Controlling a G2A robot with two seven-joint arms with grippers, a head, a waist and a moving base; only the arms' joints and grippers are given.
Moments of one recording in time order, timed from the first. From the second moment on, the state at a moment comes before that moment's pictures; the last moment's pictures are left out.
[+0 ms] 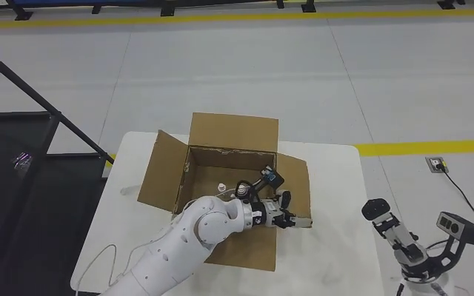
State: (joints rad) left arm 0.62 -1.33 -0.66 -1.28 0.39 -0.46 -0.50; right arm -1.56 -1.21 1.83 -1.81 0.30 -0.82 0.63
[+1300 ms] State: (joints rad) left arm 1.37 -1.11 -1.88 -2.00 0.29 -0.50 -0.59; right arm -0.72 -1.22 1.11 -1.76 -0.57 -0.24 1.03
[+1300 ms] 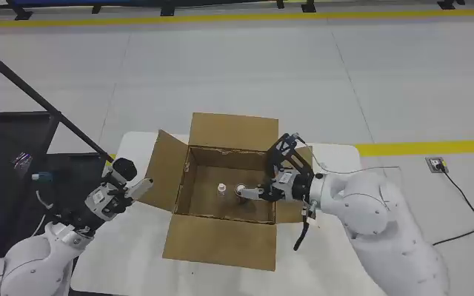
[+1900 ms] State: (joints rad) left arm 1.53 -1.10 -2.01 -1.93 0.22 -0.54 -0.53; right arm -0.37 -1.39 0.57 -1.22 -0.85 -0.05 1.01
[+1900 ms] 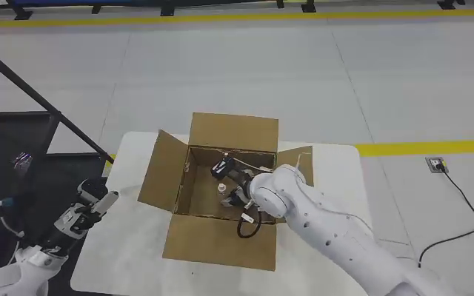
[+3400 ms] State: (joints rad) left arm 1.53 -1.10 -2.01 -1.93 0.22 -0.54 -0.53; right arm -0.66 -1.31 1.03 -1.82 -1.14 0.05 1.22
